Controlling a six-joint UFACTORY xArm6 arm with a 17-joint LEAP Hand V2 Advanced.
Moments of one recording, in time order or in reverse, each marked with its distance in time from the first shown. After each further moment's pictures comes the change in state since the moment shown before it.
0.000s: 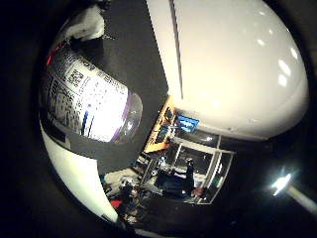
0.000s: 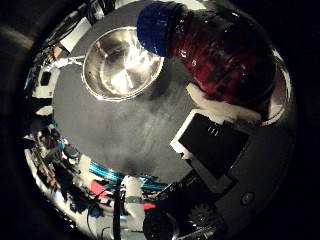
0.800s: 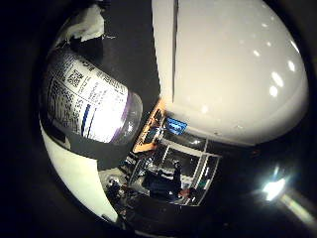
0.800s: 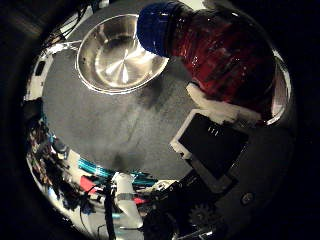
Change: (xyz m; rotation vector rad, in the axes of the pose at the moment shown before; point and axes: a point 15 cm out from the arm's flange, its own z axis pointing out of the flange) arm -0.005 -0.003 -0.002 -0.022 0.068 -0.043
